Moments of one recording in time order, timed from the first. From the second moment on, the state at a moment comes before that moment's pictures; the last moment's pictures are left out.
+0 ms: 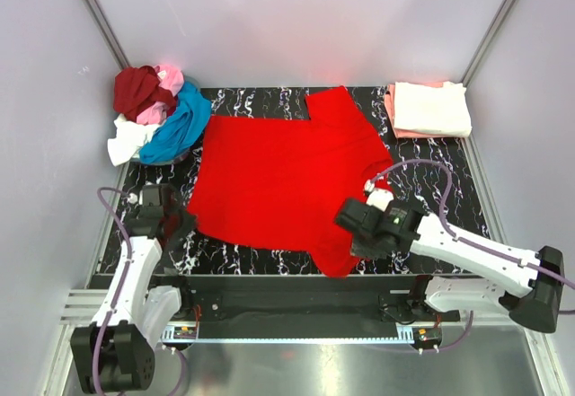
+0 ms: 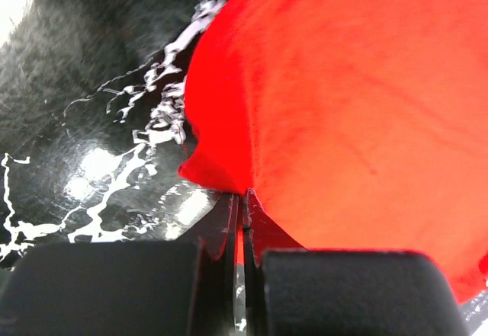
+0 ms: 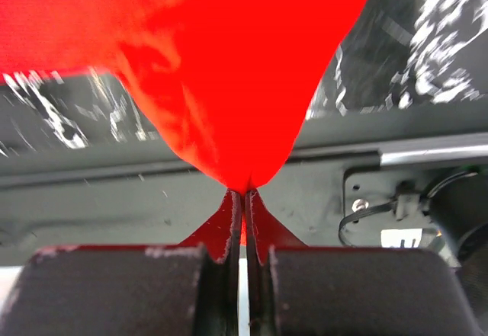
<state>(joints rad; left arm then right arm) 0.06 0.84 0.50 -0.65 0.03 -0.84 1.09 1.11 0.96 -1.18 0.29 1.23</state>
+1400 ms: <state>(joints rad) 0.03 1.66 1.16 -0.65 0.07 -0.57 0.31 1.83 1.74 -1.14 0.24 0.51</state>
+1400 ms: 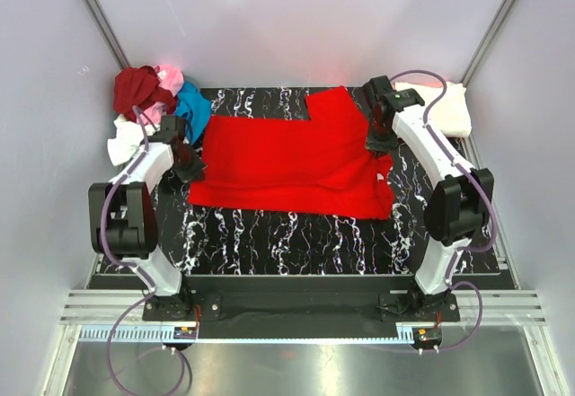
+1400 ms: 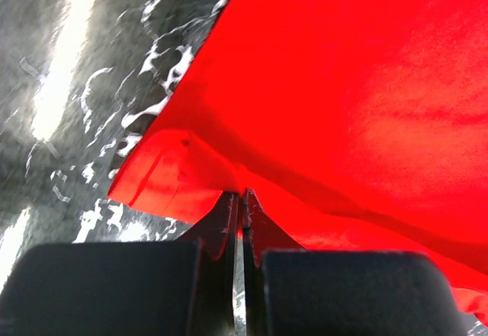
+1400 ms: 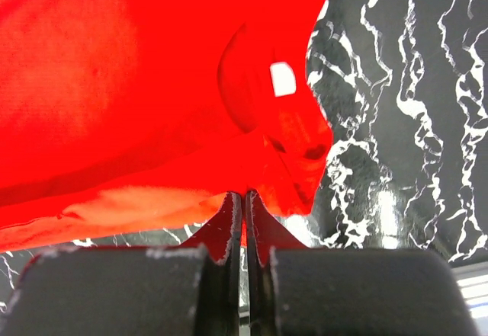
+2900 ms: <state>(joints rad) 0.01 1.42 0.75 -0.50 -0.04 -0.63 0.12 1.46 0.90 -0.72 -0.25 0.68</state>
